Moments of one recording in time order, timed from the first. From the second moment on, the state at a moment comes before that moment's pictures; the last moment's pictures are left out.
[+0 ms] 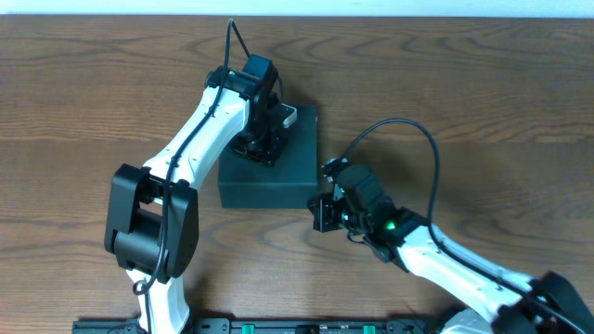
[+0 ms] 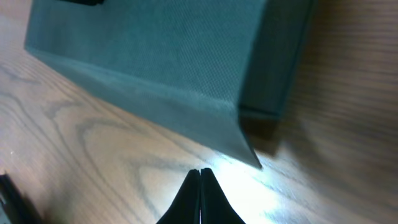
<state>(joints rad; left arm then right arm) -0.38 1.99 1.61 -1.20 0.28 0.15 0.66 1.44 0.58 0.03 -0.26 0.62</state>
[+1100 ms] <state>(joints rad) -0.21 1.26 1.57 -1.36 0.28 0.11 0.43 0.88 0.68 -0.43 -0.31 0.54</state>
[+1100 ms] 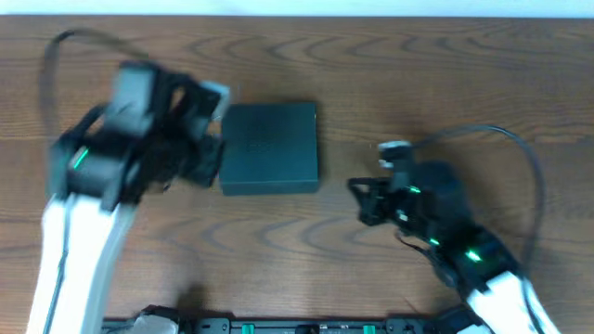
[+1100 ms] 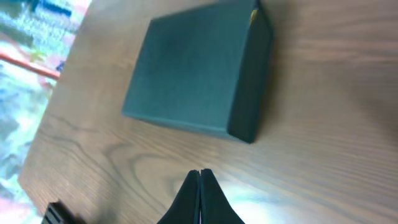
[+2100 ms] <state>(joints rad) -0.17 0.62 0.92 -1.32 0.28 -0.39 0.37 0.54 0.71 -0.96 -0.32 0.48</state>
